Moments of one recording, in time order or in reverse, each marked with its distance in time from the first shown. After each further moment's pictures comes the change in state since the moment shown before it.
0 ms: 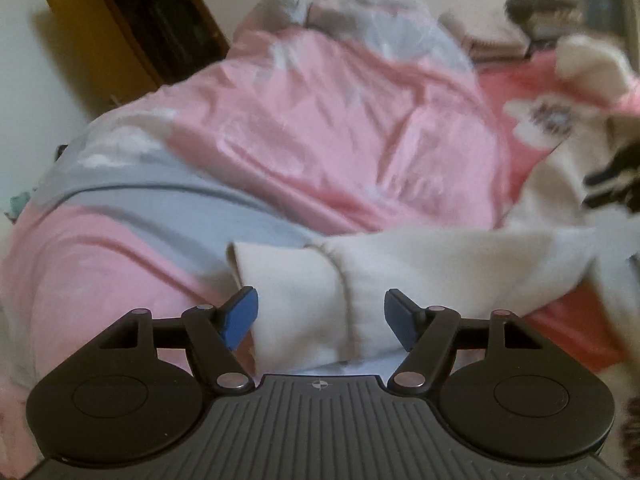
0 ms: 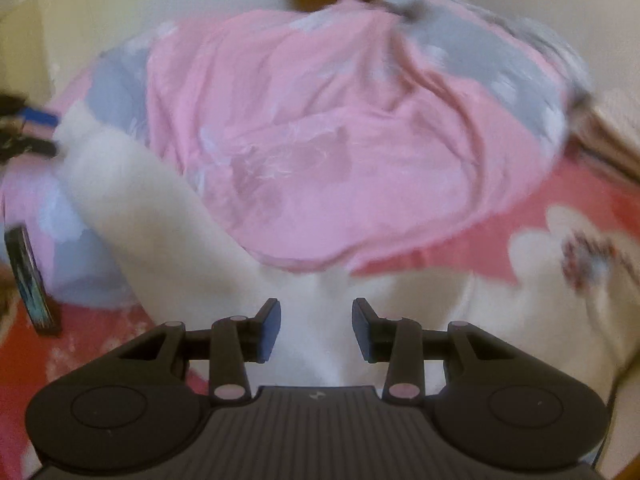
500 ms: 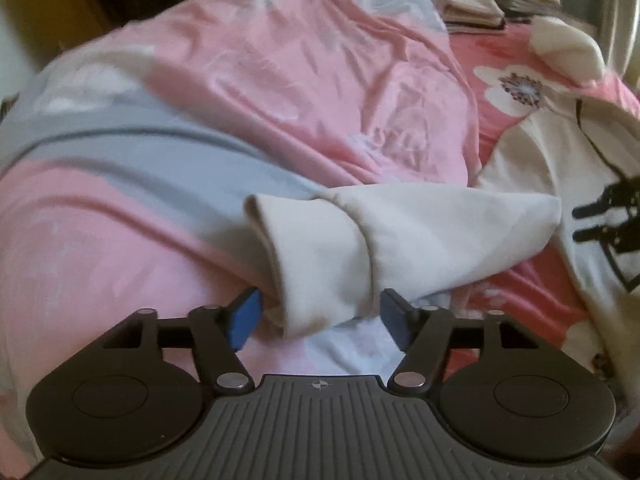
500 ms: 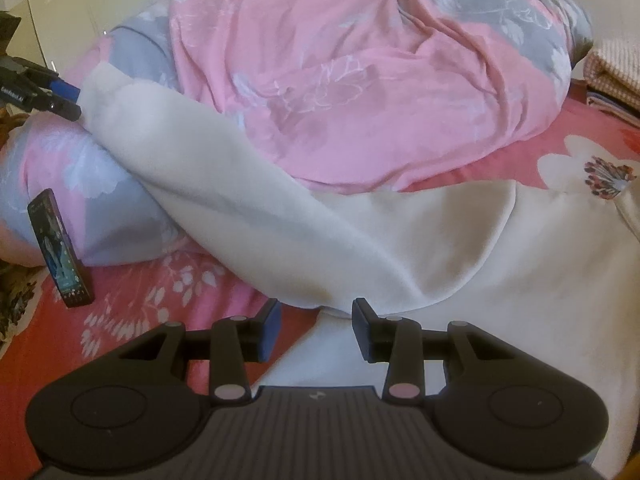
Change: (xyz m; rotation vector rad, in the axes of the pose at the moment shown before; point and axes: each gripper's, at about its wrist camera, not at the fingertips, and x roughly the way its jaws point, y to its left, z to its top) left arm -0.005 0.047 -0.001 0.007 0.138 -0.225; right arm -0.017 0.050 -0.055 0.152 0.073 0.030
